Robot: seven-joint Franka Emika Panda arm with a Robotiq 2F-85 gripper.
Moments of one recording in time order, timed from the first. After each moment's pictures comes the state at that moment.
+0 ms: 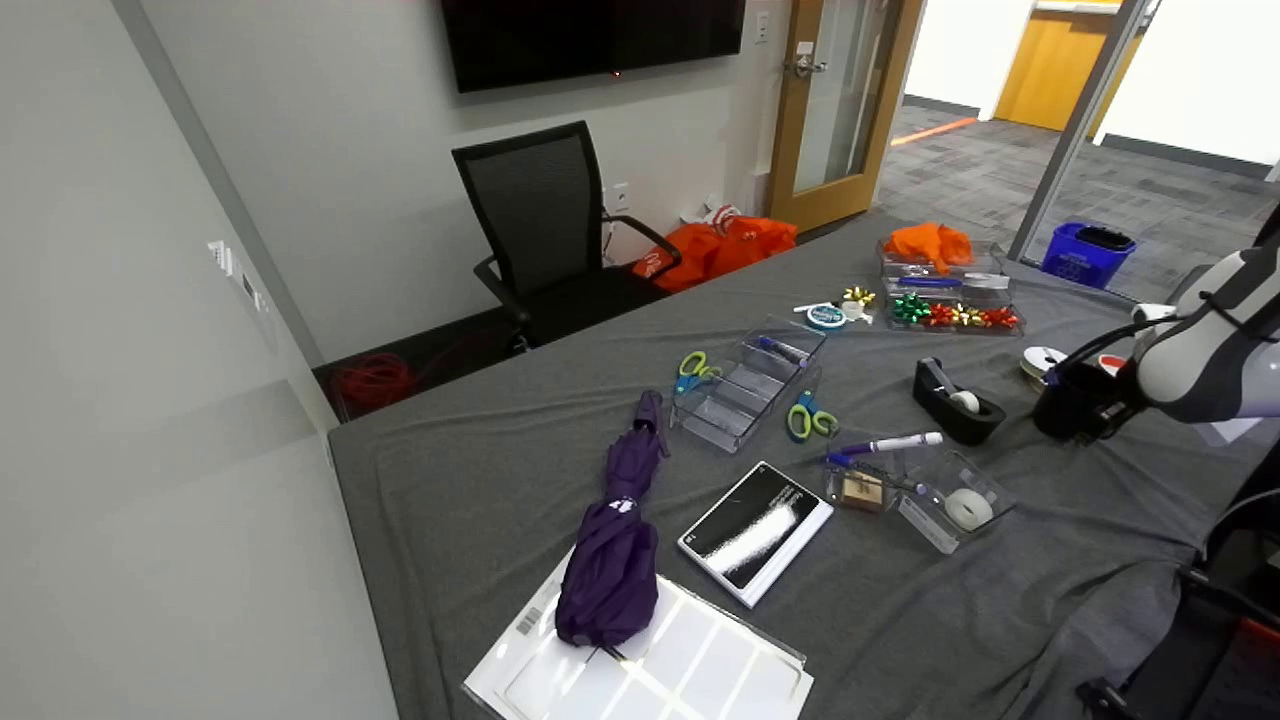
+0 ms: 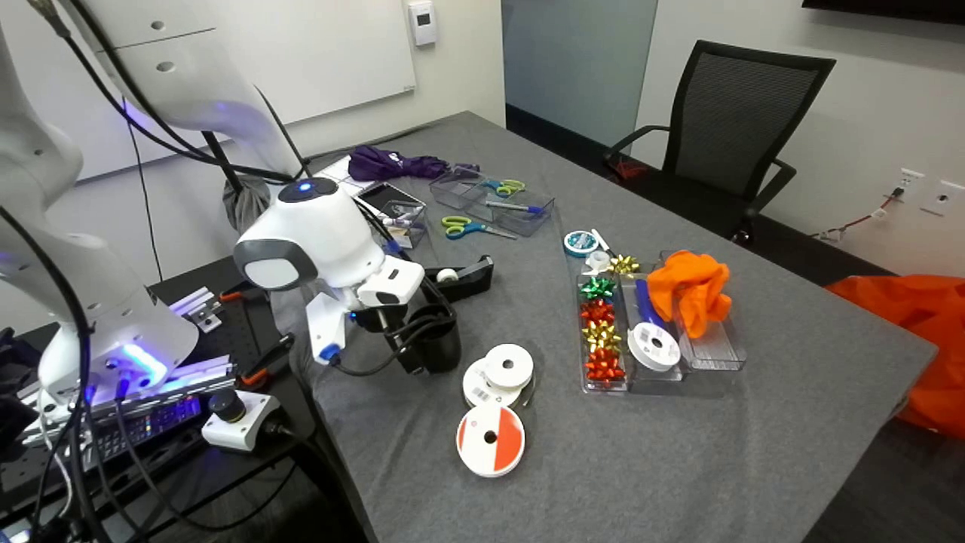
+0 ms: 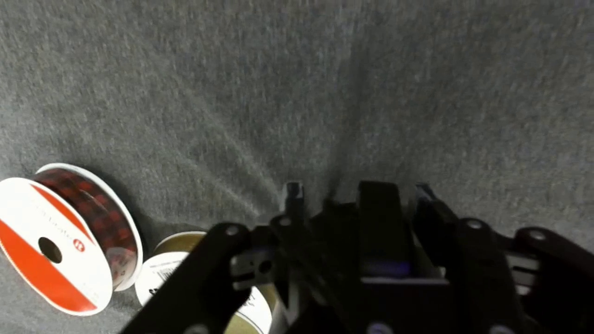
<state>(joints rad) -0.42 0.42 -0.20 -2.63 0.03 3.29 -0.52</state>
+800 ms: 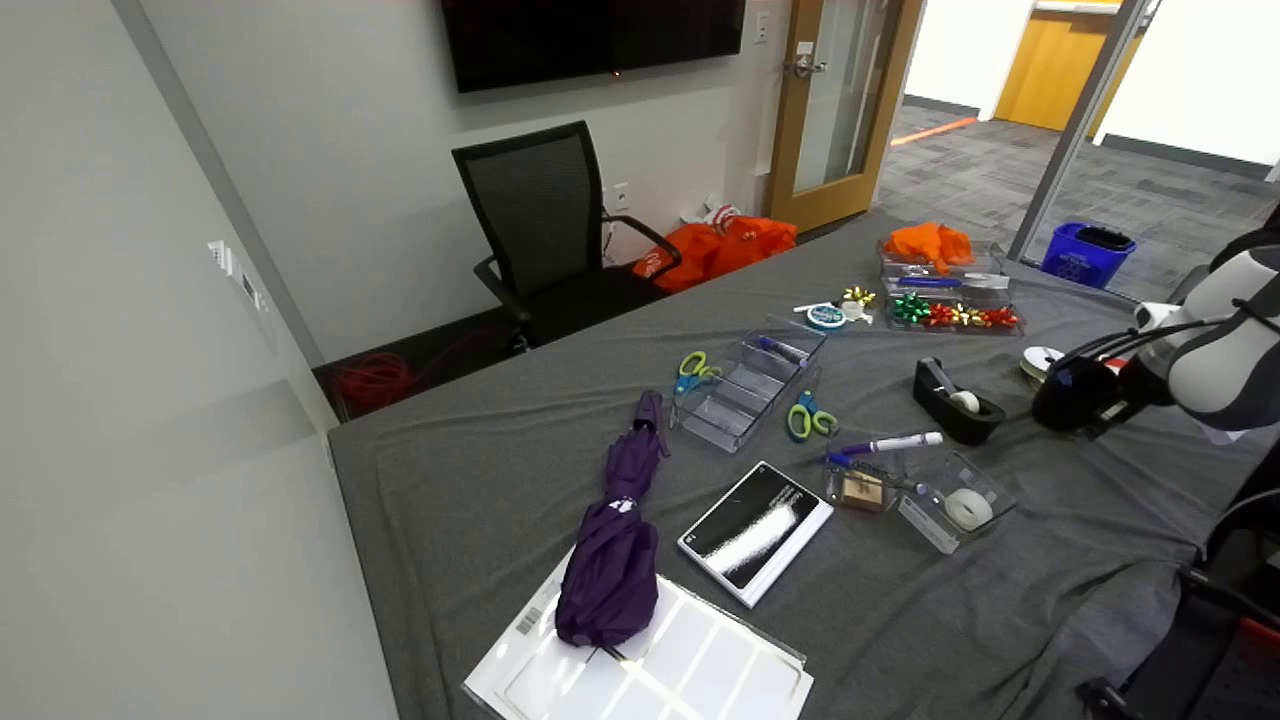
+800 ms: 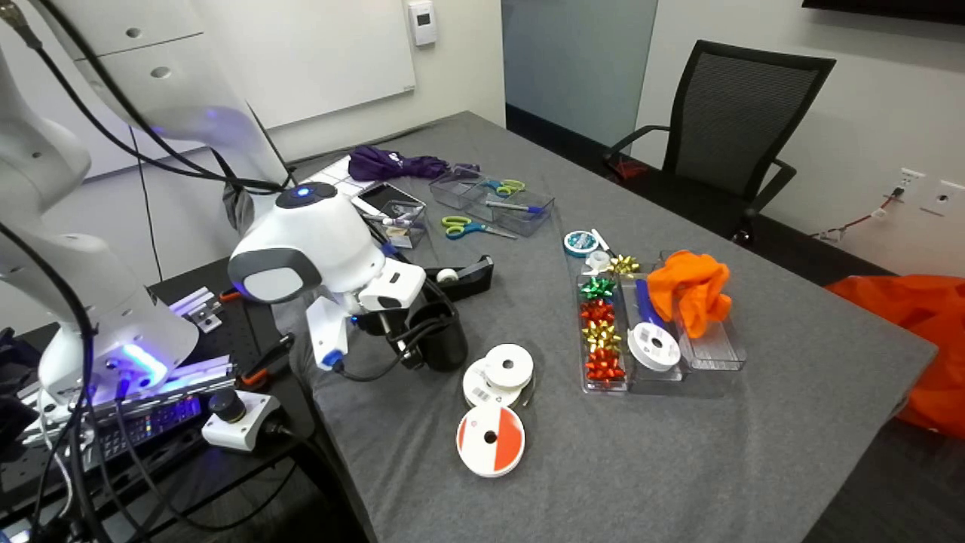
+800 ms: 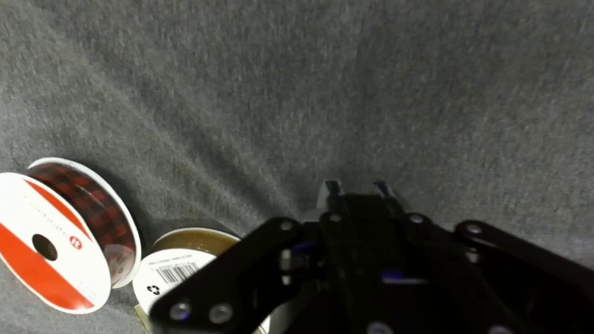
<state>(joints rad) -0.55 0.42 -0.15 -2.62 -0.22 3.29 -0.37</state>
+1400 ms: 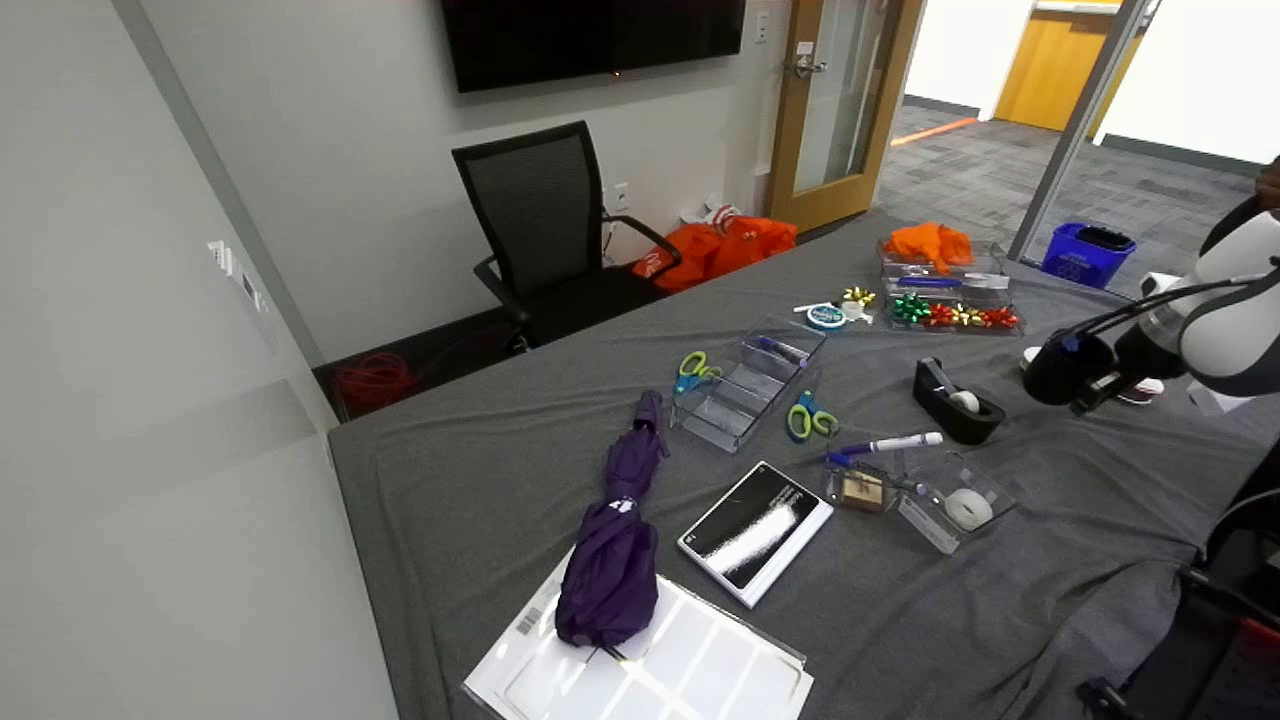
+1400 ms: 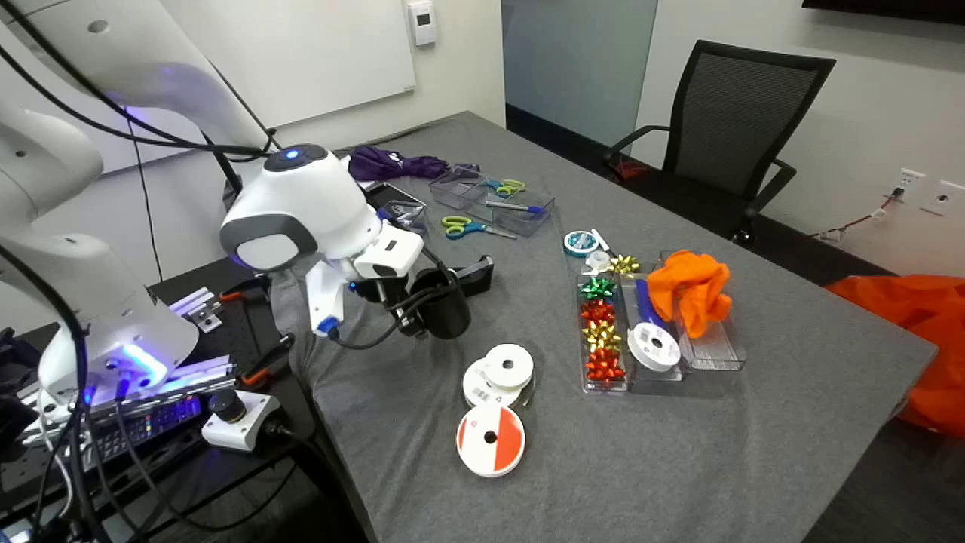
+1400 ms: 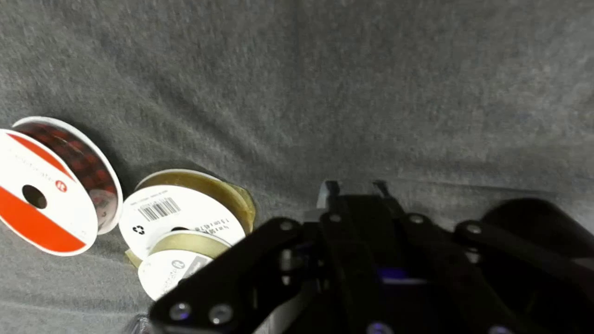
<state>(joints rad) -0.80 0.27 0.15 -2.66 -0.22 3.18 -0.28</state>
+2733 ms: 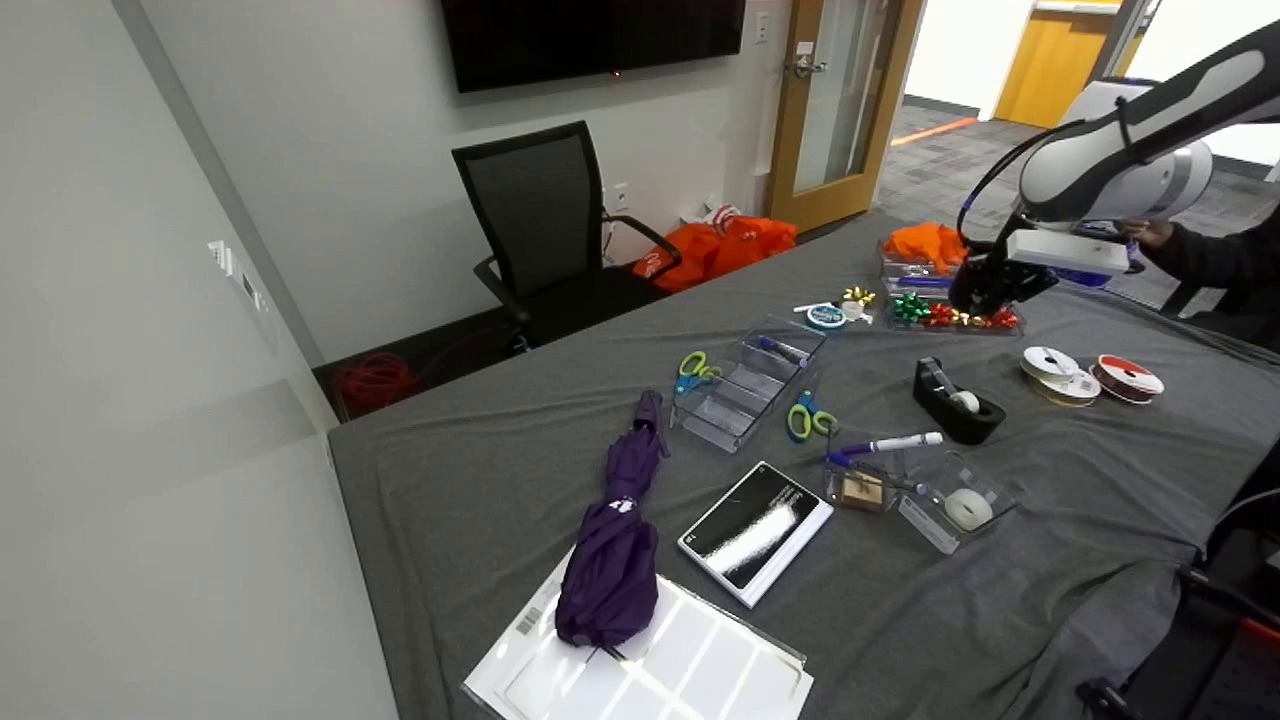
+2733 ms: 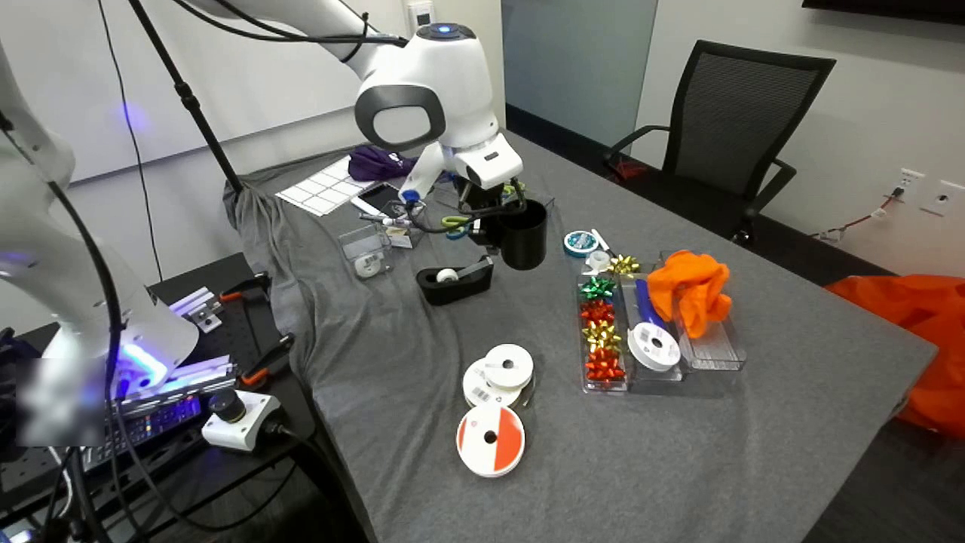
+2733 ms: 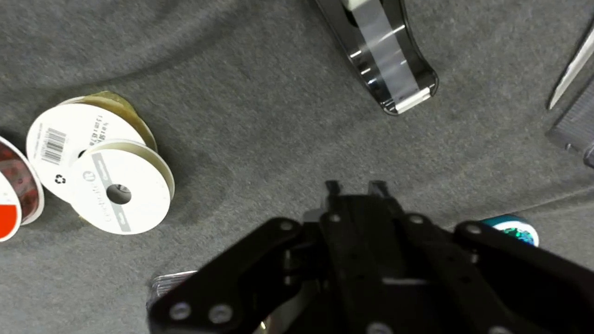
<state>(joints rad) -0.29 0.37 -0.13 -2.06 0.14 2.56 0.31</state>
